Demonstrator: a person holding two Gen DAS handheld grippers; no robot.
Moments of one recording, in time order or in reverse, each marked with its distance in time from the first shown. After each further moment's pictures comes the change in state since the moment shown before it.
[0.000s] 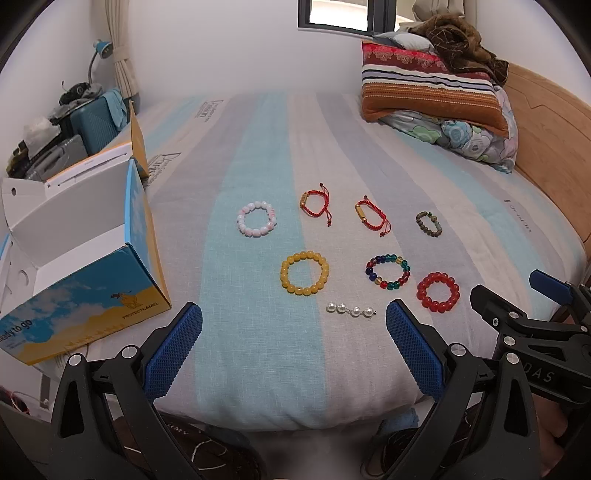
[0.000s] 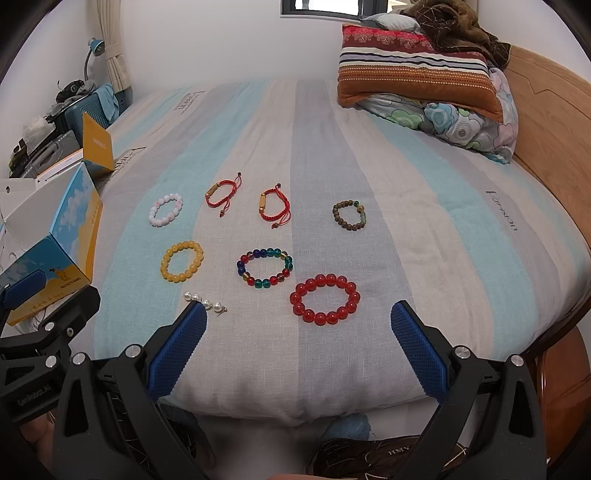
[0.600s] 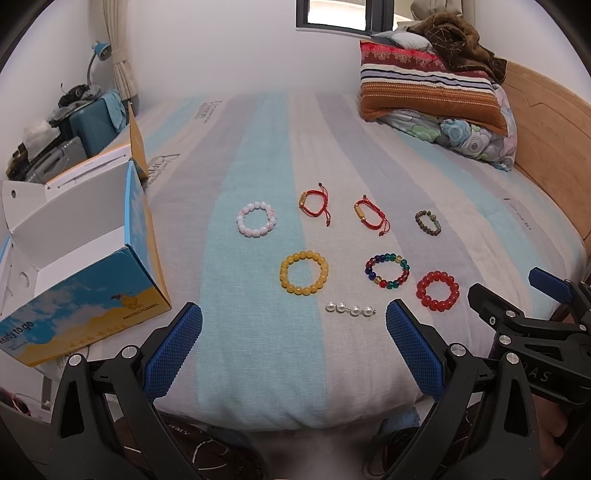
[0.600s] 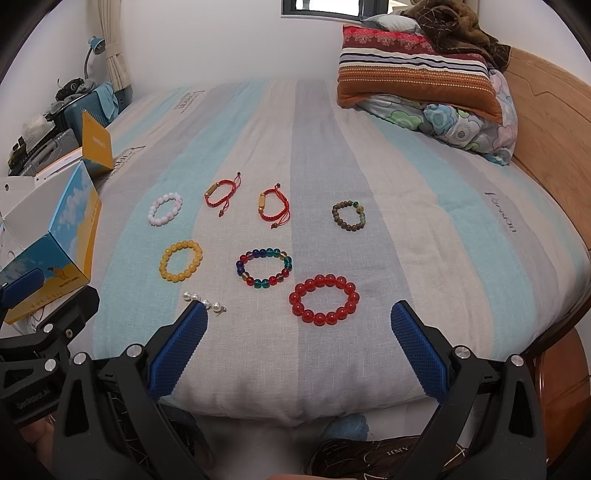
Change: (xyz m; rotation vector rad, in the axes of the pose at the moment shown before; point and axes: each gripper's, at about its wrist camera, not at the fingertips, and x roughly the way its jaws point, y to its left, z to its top) left arm 0.000 -0.002 -0.001 0.008 0.000 0.002; right arm -0.001 0.002 0.000 -0.004 -0.003 -0.010
